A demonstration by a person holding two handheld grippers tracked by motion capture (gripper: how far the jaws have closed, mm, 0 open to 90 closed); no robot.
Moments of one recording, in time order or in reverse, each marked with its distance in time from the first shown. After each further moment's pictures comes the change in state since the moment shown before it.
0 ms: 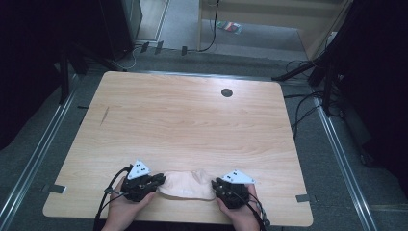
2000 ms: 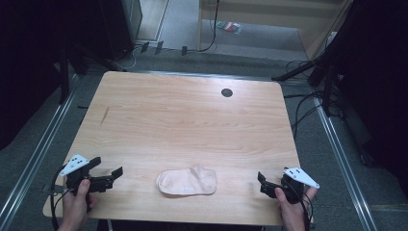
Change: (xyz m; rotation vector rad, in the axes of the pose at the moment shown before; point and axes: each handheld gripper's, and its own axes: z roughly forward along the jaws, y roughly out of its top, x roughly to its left) left arm 0.107 -0.038 -0.080 -0.249 0.172 -0.192; right arm -0.131 -0.030 -0.064 -0.205 -0.272 0.185
